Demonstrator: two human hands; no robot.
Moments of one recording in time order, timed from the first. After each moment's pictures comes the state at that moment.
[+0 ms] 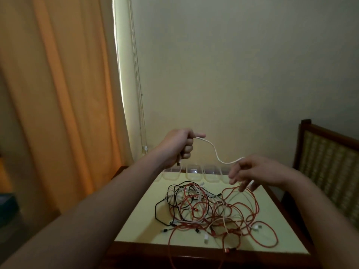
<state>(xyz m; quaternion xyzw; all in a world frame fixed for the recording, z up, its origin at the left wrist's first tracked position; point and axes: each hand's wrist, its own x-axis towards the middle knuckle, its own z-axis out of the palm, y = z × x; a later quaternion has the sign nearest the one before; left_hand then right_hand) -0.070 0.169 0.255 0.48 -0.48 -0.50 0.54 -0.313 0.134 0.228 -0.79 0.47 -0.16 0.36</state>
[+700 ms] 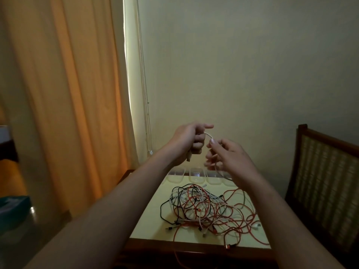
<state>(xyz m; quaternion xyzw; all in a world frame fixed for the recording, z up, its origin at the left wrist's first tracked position) -0.096 0.221 0.288 0.43 -0.51 -0.48 0.57 -0.243 0.208 0.245 -0.67 0.34 -0.46 0.47</state>
